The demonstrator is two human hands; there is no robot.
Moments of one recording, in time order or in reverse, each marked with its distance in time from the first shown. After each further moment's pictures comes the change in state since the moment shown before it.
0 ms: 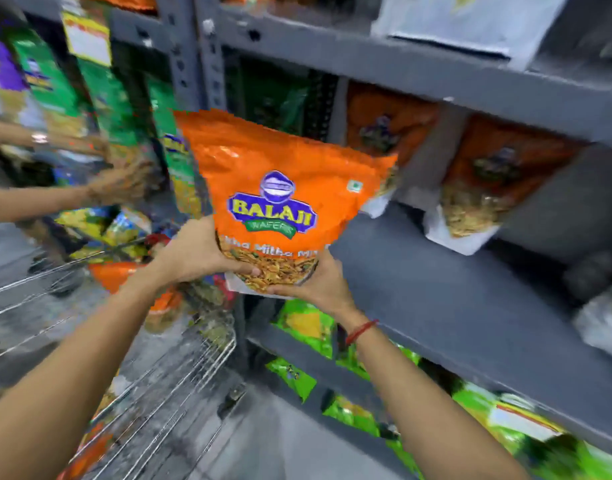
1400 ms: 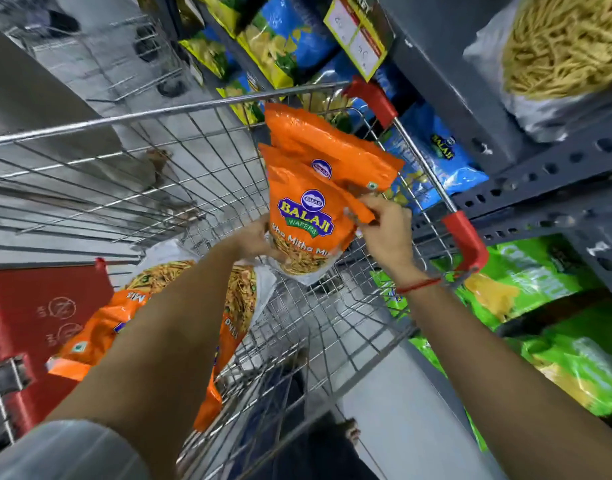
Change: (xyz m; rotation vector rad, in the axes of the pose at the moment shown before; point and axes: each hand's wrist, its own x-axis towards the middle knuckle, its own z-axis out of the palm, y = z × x) left_hand -0.093 -0.462 0.060 -0.517 -0.327 -0.836; right_hand 0.097 0.152 0.346 -0.425 -0.361 0.270
